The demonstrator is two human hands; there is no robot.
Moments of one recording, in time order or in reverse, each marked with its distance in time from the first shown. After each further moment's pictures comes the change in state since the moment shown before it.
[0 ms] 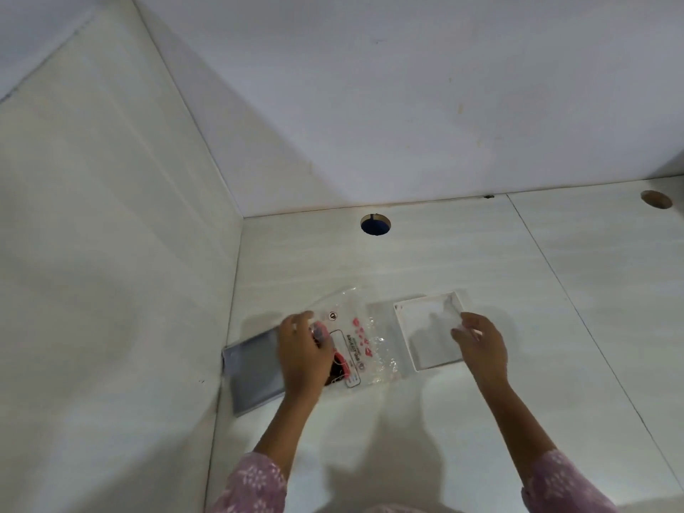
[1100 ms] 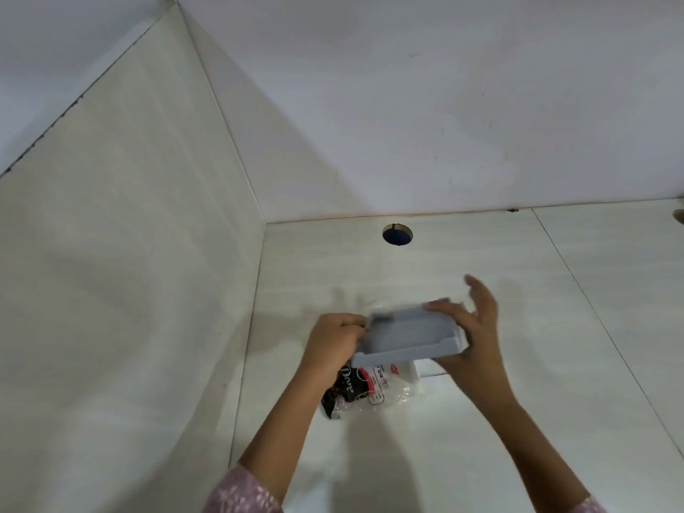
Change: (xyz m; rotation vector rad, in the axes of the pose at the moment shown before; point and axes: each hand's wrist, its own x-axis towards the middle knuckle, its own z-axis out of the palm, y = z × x) left_hand 0.010 0.064 -0.078 -0.506 -0.518 -0.291; right_hand -0.054 -0.072 0.015 0.063 -0.248 -0.801
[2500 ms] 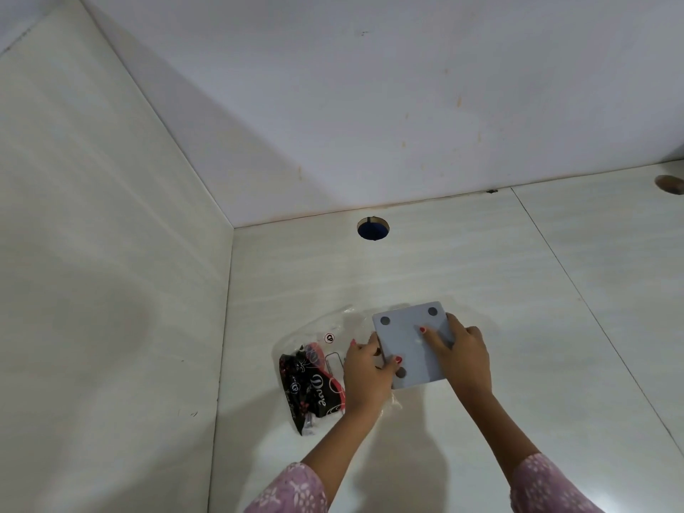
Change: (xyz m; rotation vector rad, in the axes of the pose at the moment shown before) left_hand 0.043 -0.064 0.104 0.279 0.103 0.173; right_hand -0.005 0.098 0.009 -0.351 -0.016 0.707
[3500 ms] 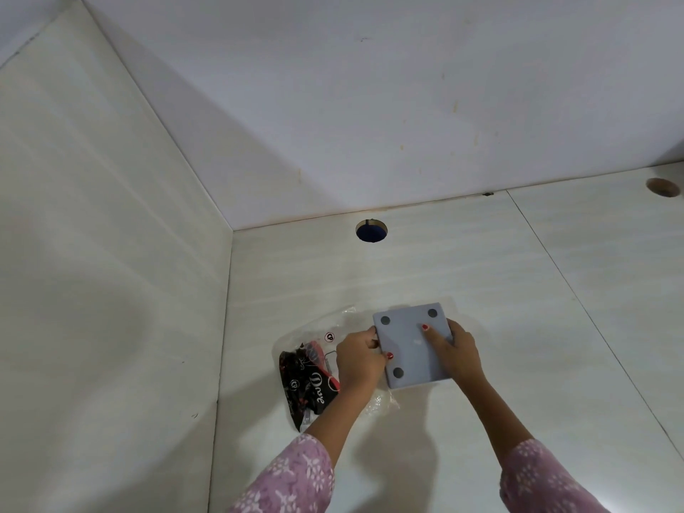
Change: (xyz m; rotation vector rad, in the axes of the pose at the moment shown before) left_hand 0.019 0.011 -0.014 -0.020 -0.021 -0.078; right_hand 0.013 0.003 0.003 0.296 -0.147 0.121
